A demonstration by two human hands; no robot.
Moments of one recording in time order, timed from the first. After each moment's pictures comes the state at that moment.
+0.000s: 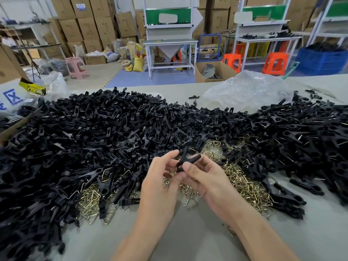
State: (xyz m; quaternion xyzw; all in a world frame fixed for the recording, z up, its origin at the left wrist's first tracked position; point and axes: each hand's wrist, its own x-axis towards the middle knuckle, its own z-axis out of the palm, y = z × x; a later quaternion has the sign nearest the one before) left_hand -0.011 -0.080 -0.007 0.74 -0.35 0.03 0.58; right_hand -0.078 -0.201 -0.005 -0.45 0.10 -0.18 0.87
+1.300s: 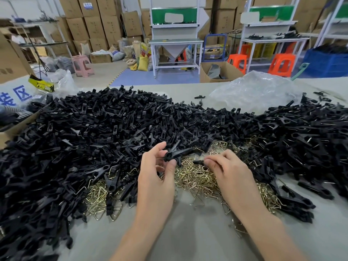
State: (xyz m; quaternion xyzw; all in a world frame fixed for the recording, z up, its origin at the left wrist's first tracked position) left_hand 0.003 -0.073 -0.009 0.73 -0.30 0.07 0.62; right_hand -0.095 -0.225 -0.007 -0.89 0.23 -0.31 0.24
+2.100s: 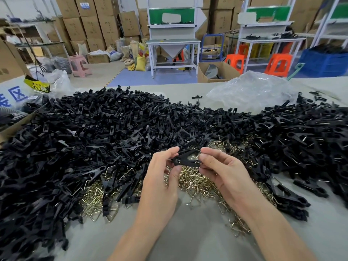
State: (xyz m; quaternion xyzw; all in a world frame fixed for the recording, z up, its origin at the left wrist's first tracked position) left_hand -0.002 -0.076 -0.011 0.74 -0.39 0.09 0.55; right_hand -0.086 -0.220 0.012 -0.48 0.20 -0.25 0.82
